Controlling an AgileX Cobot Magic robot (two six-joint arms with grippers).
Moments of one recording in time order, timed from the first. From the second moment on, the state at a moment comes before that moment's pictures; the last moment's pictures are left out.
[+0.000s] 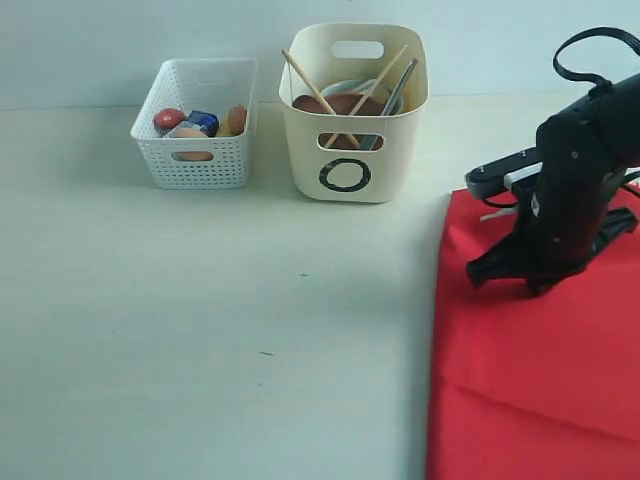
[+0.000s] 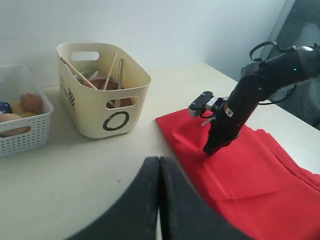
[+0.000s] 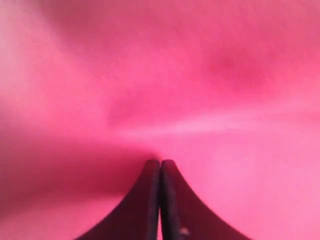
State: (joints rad) left arm -0.88 0.41 -0.52 0.25 0.45 -0.48; right arm 0.16 1.89 -0.96 -0.33 0.67 0.29
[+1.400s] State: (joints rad) left arm -0.88 0.41 -0.52 0.25 0.45 -0.48; right arm 0.09 2.17 -1.36 -0.50 0.69 0.44
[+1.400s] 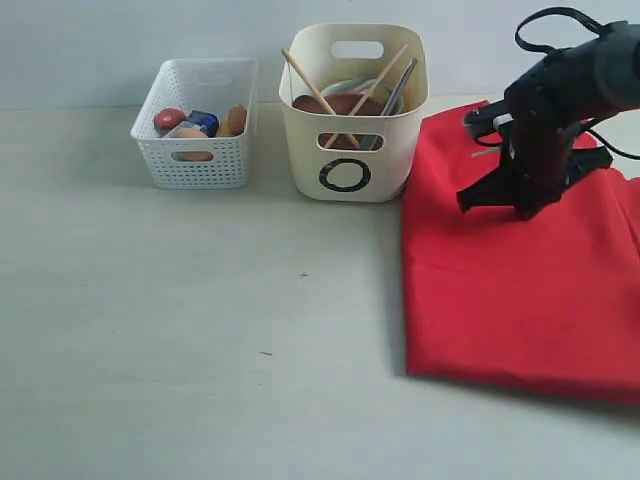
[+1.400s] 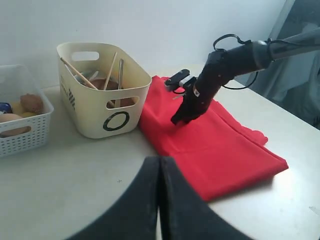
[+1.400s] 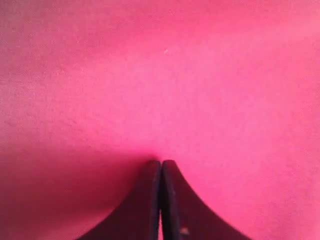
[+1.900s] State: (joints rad) left arm -0.88 0.41 -0.52 0.25 0.45 -0.48; right arm 0.09 1.88 -0.99 -0.24 0.62 0.35
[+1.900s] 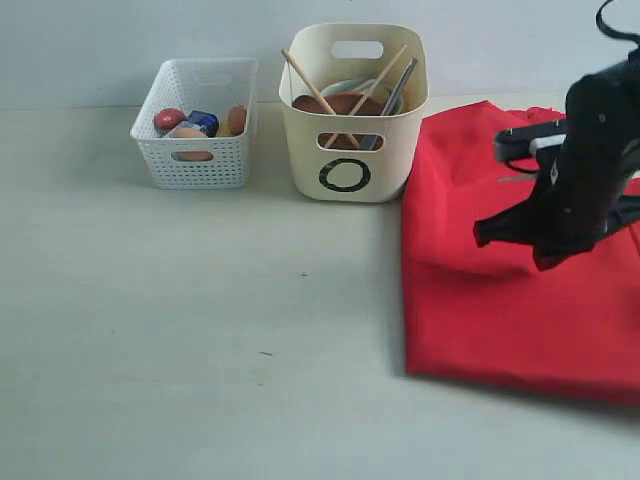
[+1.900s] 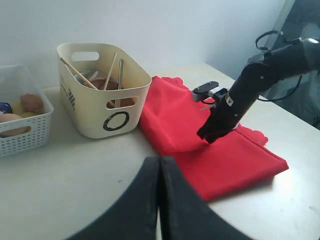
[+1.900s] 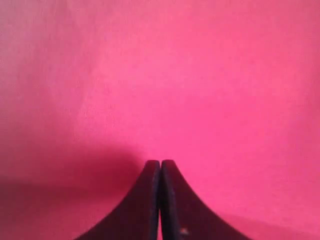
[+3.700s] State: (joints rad) left arm -0.88 0.41 -0.52 0.25 0.45 -0.48; right arm -0.14 2.12 -1.40 -0.36 0.52 0.41
